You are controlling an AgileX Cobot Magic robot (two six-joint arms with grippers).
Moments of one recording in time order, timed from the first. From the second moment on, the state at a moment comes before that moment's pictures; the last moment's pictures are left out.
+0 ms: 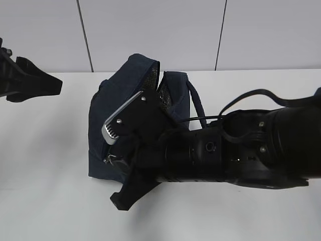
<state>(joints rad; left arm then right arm) -0.22 1.22 -0.85 -0.72 0.54 0.72 0.80 1.71 -0.88 -0.73 -0.17 0.58</state>
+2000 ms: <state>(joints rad) -0.22 1.22 -0.80 -0.69 0.60 0.74 0.88 1.64 -1.02 -1.66 0.04 1.46</state>
